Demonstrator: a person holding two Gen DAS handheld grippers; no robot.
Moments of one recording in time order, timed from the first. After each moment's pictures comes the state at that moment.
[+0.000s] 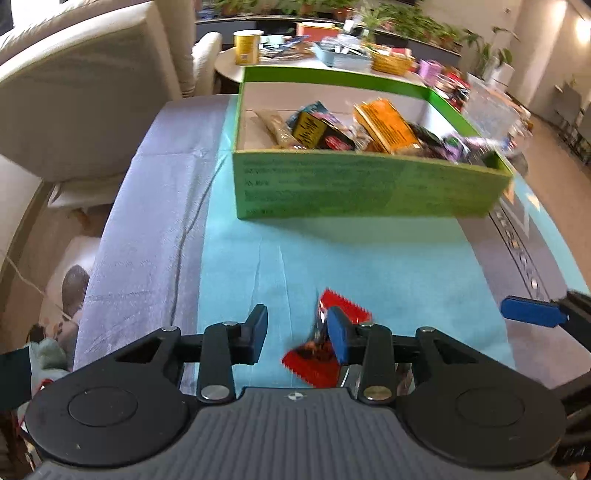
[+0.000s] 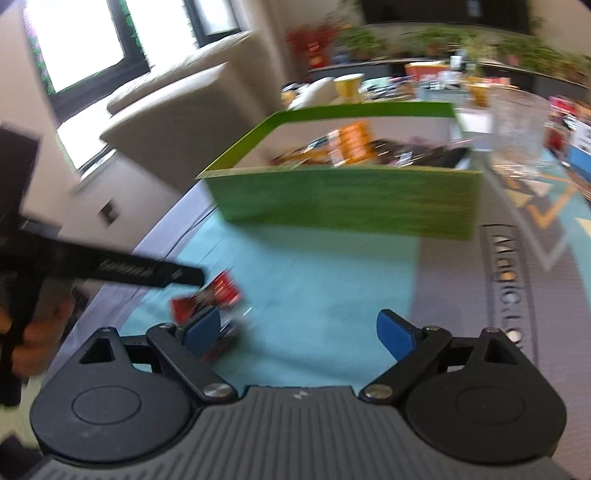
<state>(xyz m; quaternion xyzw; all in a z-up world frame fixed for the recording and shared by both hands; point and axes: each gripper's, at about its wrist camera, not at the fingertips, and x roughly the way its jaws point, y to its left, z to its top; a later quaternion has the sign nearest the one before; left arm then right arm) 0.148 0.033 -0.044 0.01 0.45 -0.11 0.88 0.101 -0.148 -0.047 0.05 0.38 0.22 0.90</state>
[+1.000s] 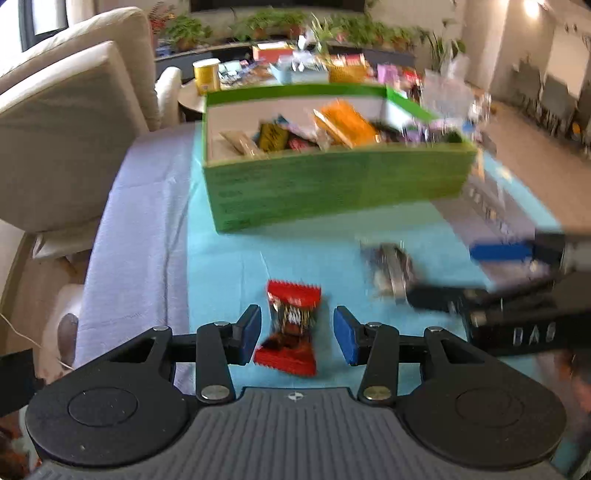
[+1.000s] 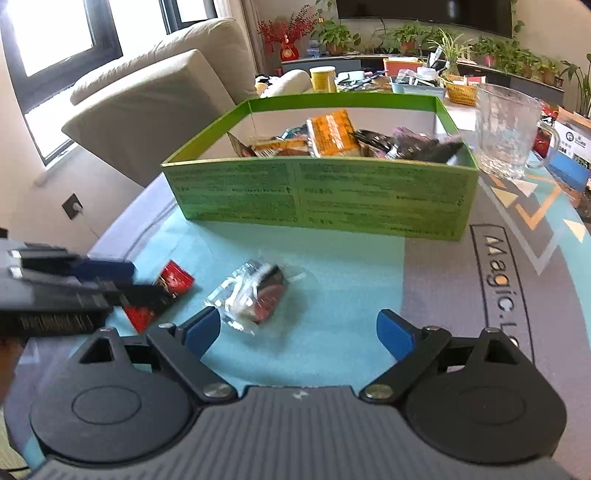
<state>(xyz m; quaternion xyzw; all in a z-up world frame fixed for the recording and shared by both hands) 0.135 0.031 -0.055 0.07 0.41 -0.16 0.89 0.131 -0.136 -0.060 0.03 0.39 0.15 0.91</state>
